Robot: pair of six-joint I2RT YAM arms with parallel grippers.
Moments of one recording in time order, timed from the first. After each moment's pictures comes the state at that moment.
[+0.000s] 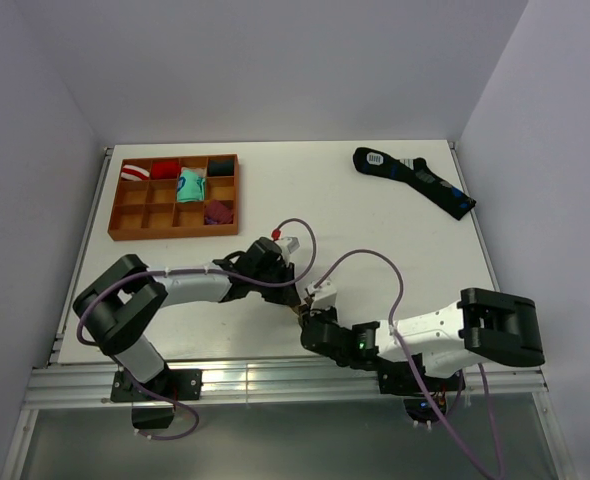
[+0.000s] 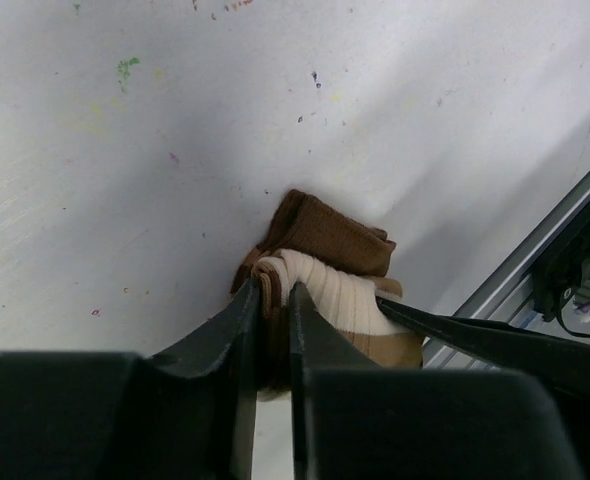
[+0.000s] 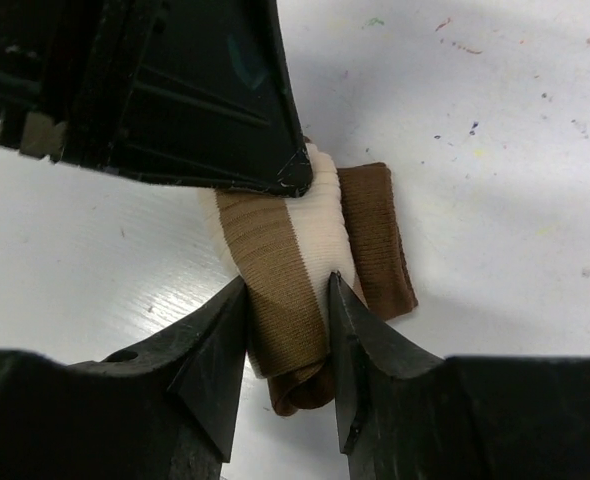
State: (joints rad) left arm -0.86 1.65 0.78 0.03 0.27 -0.62; right arm 1.40 1.34 0.39 0.15 0.77 0.75
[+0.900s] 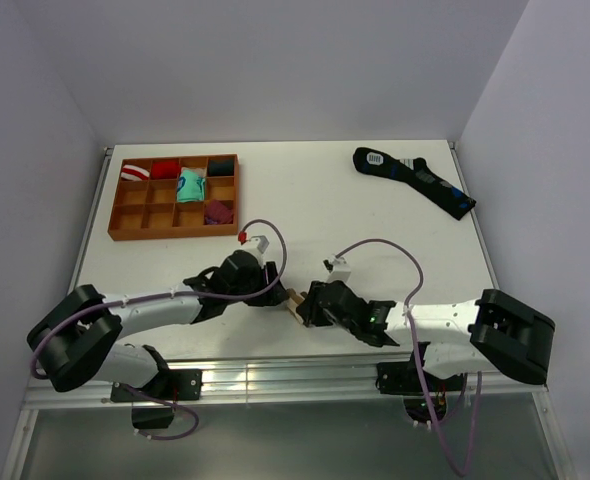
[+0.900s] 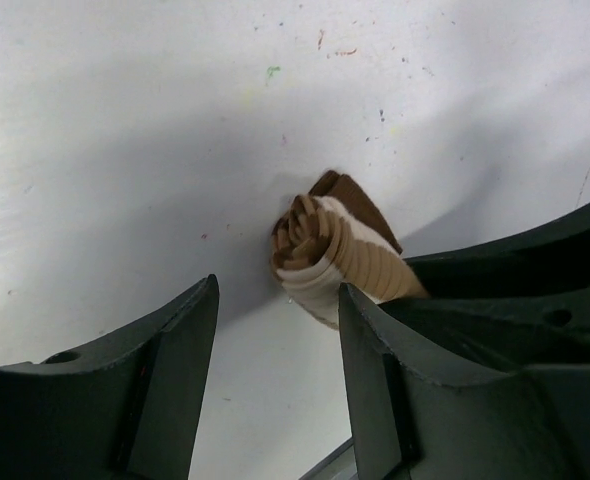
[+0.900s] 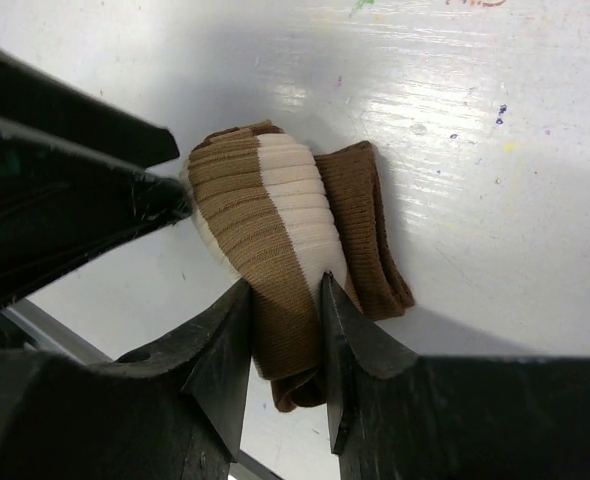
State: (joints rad) left arm -0.86 1.37 0.56 0.11 0.03 -0.76; right arm 1.07 1.25 0.36 0.19 0.30 0.92
